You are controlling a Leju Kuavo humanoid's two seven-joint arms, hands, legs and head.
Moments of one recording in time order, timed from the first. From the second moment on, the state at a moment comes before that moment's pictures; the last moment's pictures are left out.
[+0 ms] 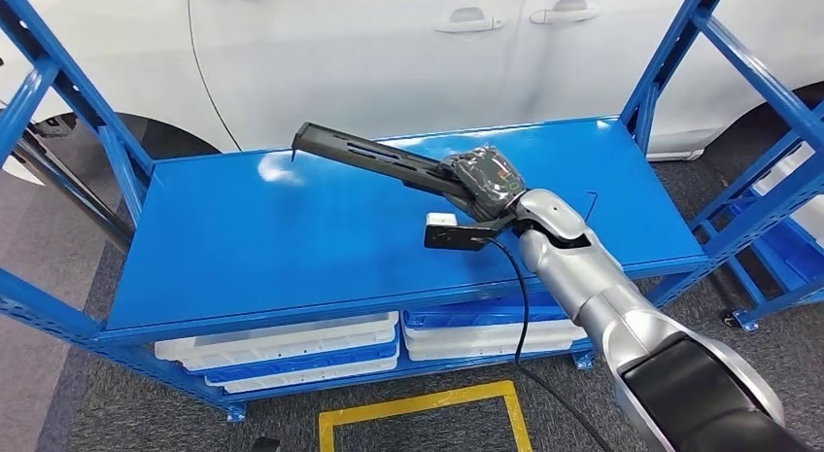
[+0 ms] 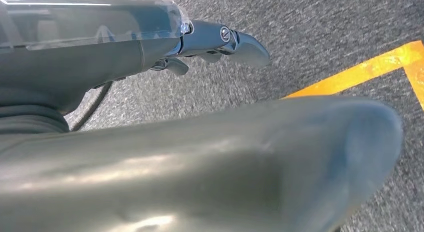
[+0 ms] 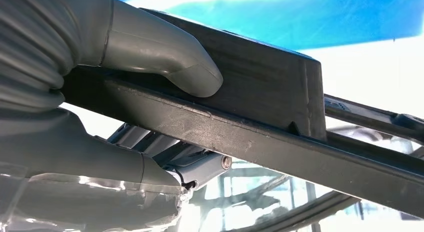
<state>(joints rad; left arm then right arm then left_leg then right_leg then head) -0.17 -0.18 1.04 -0.21 -1.20 0.07 -0.17 -0.95 -0.08 0.62 -0.61 0.79 -0.20 -0.41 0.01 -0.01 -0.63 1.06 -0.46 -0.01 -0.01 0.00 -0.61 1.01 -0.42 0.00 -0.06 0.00</state>
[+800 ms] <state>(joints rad) -0.17 -0.17 1.04 -0.21 -1.19 0.09 -0.16 -0.67 -0.20 0.36 -1.29 0.22 0.10 -0.57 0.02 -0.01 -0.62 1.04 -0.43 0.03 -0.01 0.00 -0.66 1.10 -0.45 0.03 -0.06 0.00</state>
